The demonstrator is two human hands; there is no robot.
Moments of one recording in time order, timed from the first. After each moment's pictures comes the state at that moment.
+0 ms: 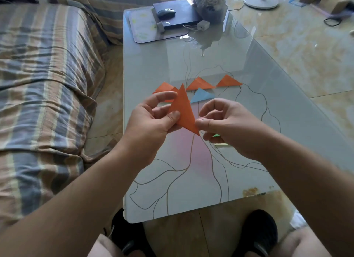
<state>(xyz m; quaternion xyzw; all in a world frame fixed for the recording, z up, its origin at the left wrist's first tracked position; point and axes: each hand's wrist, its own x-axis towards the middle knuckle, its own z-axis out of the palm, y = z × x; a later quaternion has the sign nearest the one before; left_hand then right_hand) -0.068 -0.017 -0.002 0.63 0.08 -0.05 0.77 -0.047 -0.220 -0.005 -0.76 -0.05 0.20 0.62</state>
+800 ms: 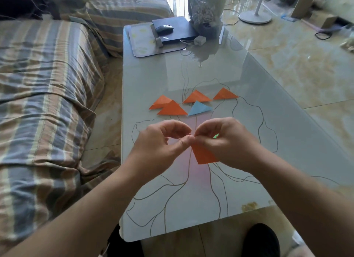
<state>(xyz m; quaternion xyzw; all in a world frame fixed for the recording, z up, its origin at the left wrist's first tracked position) -0.064 -0.014 -0.019 0.86 -0.08 -0.03 0.51 -0.042 -0.221 -0.014 -0.89 -0.14 0.06 0.44</state>
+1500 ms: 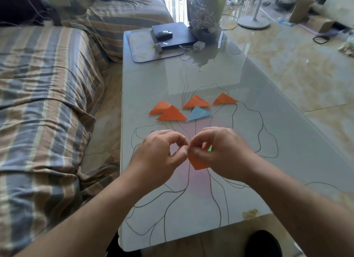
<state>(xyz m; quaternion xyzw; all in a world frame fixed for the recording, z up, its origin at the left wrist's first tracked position) -0.062 -0.015 -0.022 0.94 -0.11 0.02 0.33 -0.044 -0.212 -0.016 -0.91 -0.17 0.04 0.38</state>
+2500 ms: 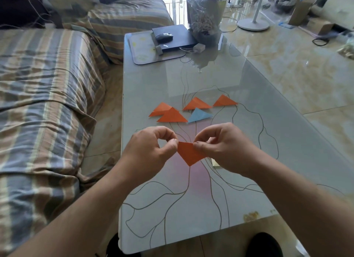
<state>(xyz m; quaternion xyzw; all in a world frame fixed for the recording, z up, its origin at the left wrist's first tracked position) -0.056 0.001 -0.009 0.91 -0.06 -0.01 0.41 -0.031 -0.223 -0.020 -0.86 -0.10 0.11 0.48</state>
